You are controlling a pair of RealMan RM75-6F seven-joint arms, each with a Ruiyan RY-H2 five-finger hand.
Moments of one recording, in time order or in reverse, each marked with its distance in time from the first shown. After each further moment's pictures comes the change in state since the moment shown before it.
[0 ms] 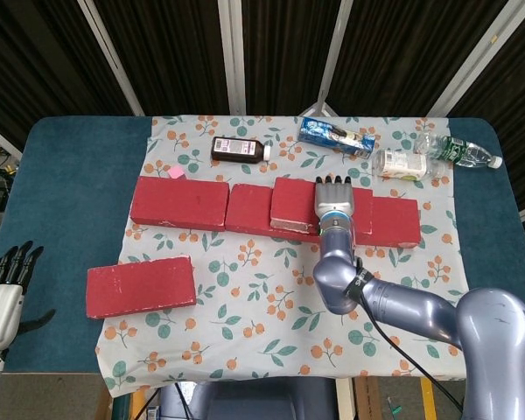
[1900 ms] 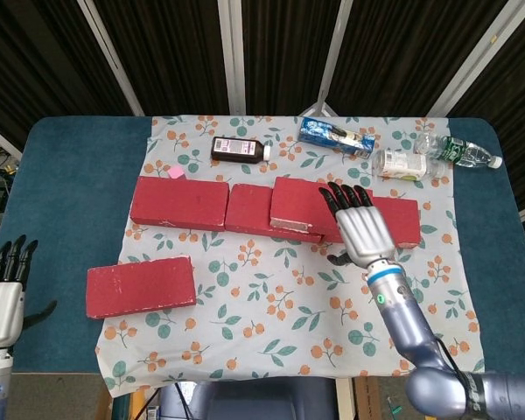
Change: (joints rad) left arm 0.009 -0.135 -0.039 0.057 0.005 0.093 0.104; right arm -0.500 0.420 -0.133 -0.832 -0.965 0.162 0.559
